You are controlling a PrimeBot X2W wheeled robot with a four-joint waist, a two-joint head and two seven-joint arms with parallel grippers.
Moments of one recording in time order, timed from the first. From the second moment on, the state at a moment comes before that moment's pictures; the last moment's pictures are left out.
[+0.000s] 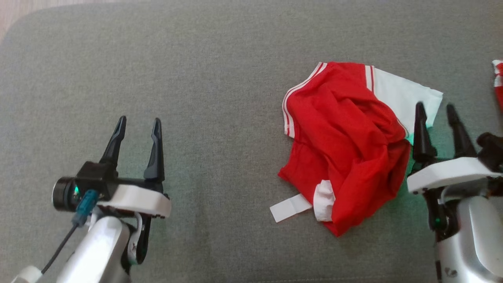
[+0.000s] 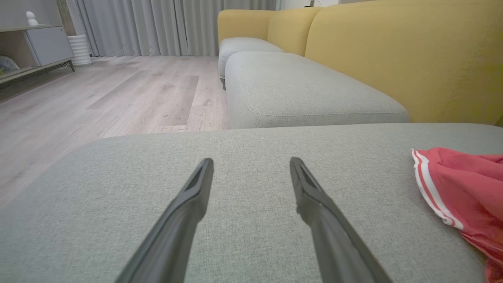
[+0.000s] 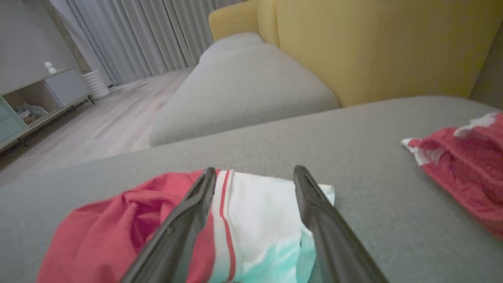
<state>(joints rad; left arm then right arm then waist) -0.29 0.32 -0.46 0.17 -0.47 0.21 -0.14 -0.25 -0.06 -0.11 0.29 0.23 0.13 -0.05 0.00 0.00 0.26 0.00</state>
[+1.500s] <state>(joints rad) -0.41 0.14 -0.75 0.16 -0.41 0.16 -0.03 0.00 -0.05 -0.01 -0.20 0.16 0.13 0.04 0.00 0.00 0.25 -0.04</state>
